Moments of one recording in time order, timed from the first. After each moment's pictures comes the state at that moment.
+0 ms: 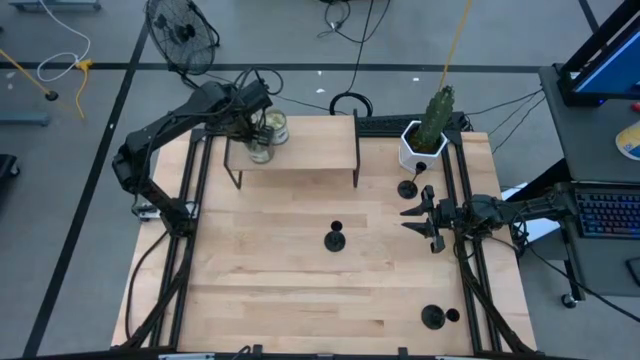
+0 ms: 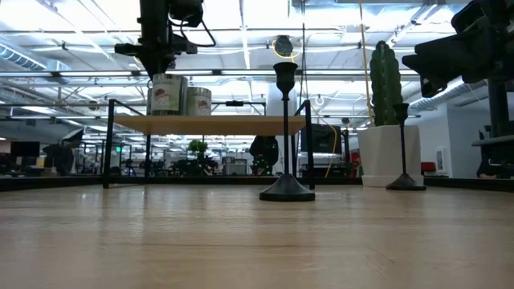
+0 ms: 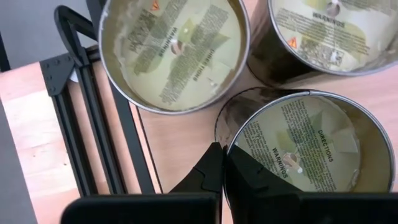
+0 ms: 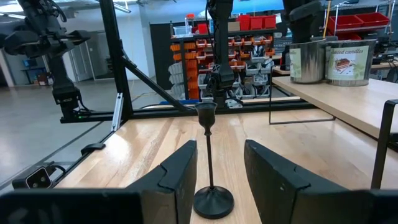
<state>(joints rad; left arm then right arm) 0.63 1.58 1.69 -1.45 -0.22 -0.66 0.17 0.08 0.02 0.13 0.10 0.09</state>
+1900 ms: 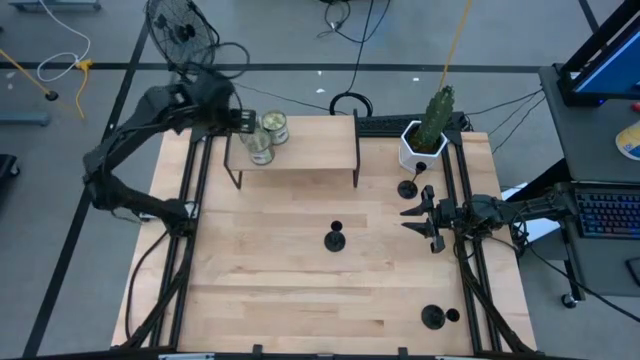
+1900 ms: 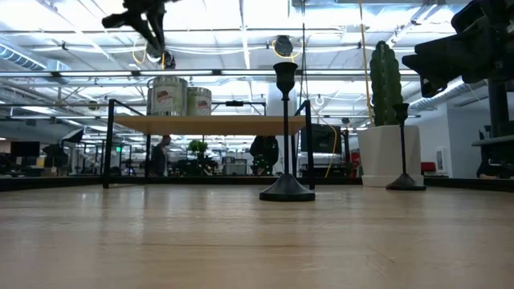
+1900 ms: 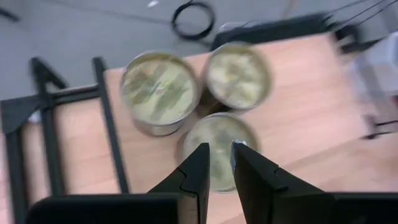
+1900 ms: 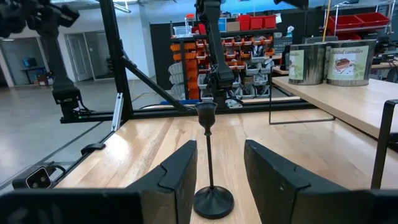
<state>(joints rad) 0.61 1.32 1.69 -1.28 -0.18 -0.68 0.17 0.08 0.02 0.13 0.10 0.09</state>
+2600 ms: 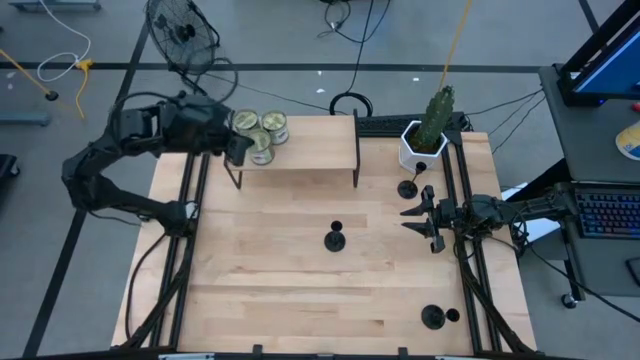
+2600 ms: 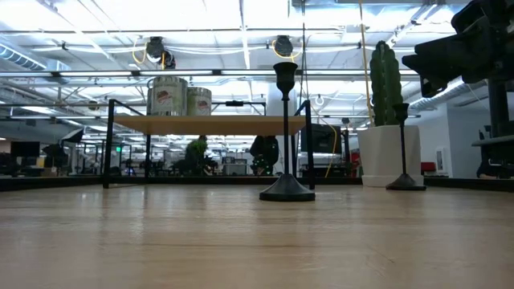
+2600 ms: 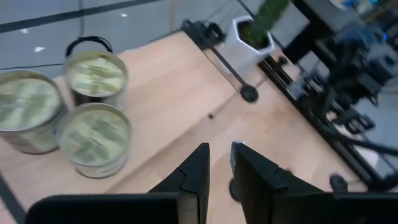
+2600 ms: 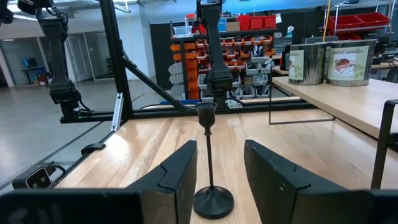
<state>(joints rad) 0.26 1.19 1.69 -1.15 -0.16 -0.64 0.17 0.08 0.02 0.13 0.10 0.09</state>
